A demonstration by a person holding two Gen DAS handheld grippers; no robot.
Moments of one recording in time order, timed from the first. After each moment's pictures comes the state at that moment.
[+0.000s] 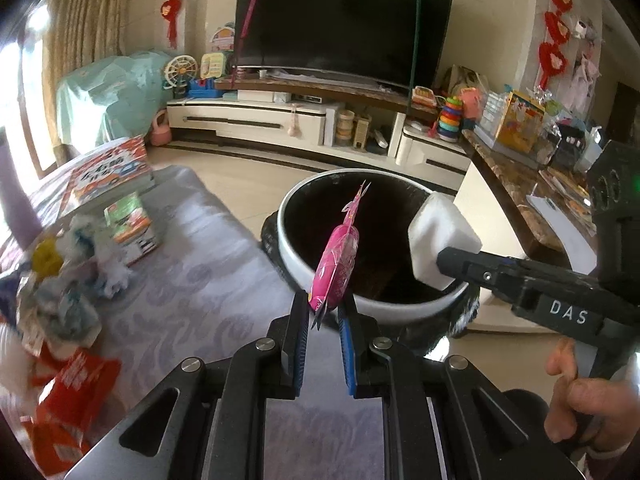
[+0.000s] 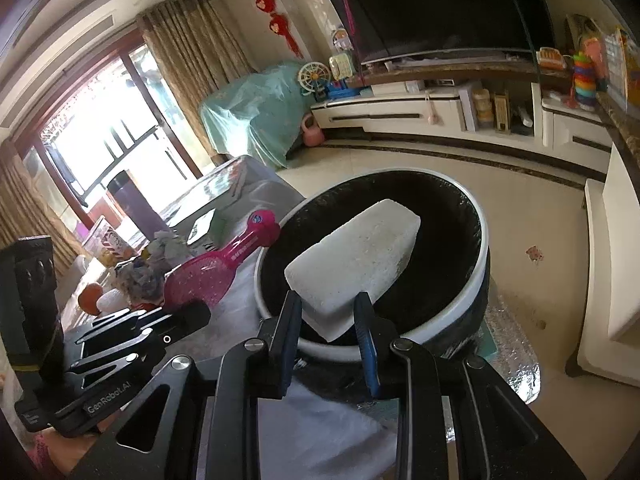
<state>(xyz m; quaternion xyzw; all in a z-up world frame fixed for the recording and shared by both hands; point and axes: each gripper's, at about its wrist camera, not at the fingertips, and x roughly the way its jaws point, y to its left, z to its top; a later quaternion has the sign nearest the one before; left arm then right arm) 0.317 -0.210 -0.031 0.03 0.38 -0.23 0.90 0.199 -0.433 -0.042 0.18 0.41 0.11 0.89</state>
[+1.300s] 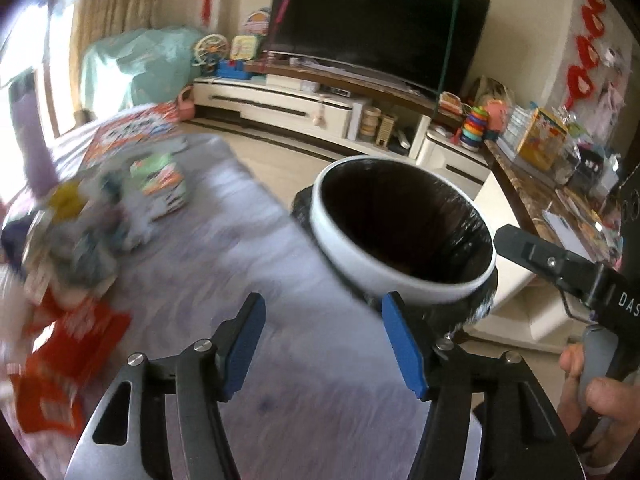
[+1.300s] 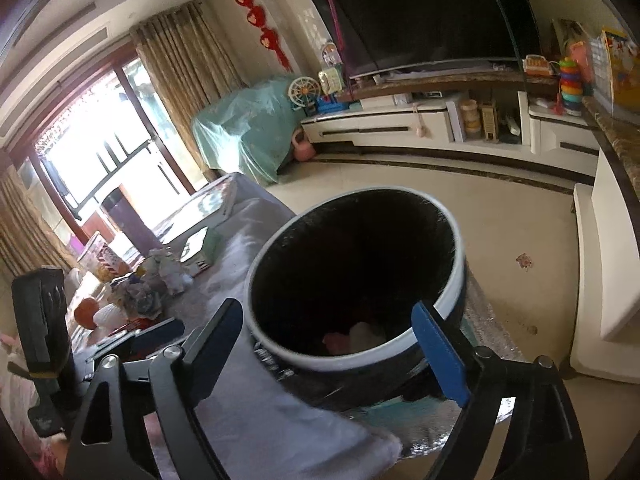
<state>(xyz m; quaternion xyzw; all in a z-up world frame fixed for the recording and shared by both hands) 0.292 -0.188 -0.043 -0.02 0.40 -0.18 0.90 0.187 -0.438 -0.030 0.18 0.39 0.09 0.90</state>
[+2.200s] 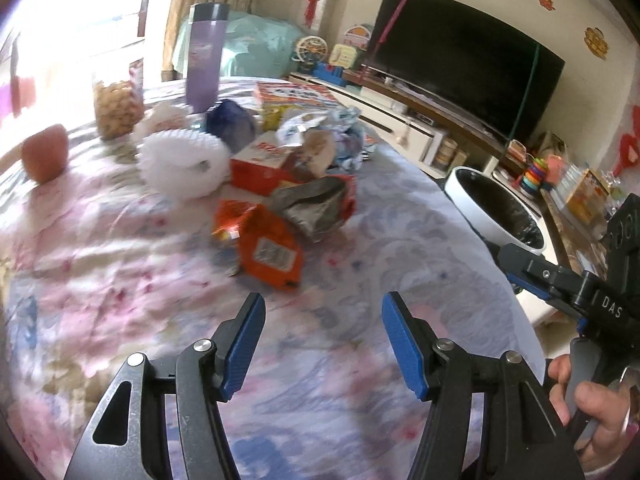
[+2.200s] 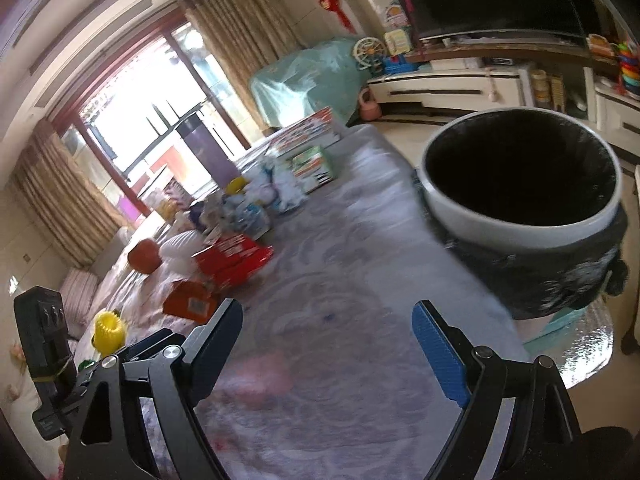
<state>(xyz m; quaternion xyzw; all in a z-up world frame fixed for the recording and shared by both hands) 0.121 -0.067 -0.021 -0.10 0.39 -0.06 0.92 0.153 -0.316 -0.050 0.19 0.42 0.20 0.86</state>
